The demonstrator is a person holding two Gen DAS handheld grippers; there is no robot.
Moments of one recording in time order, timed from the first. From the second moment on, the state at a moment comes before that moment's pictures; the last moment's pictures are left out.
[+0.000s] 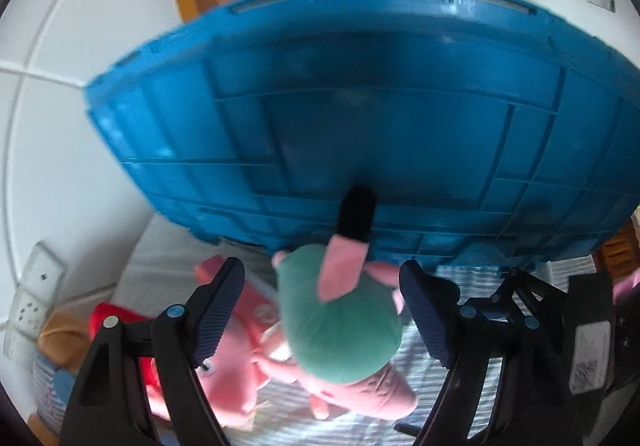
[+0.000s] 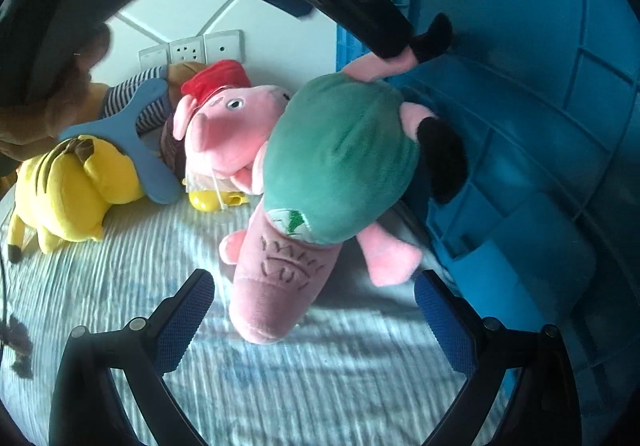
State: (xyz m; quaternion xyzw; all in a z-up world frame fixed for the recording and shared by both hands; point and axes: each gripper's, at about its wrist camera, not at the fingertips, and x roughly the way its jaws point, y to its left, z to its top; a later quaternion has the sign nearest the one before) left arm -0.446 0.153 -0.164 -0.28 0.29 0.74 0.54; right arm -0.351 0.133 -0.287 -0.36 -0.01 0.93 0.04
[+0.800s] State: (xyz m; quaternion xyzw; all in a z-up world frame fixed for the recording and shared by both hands) left arm -0.467 0.178 -0.198 -0.32 0.30 0.71 0.55; right arm -0.395 0.128 -0.324 -0.38 -0.04 0.92 0.04
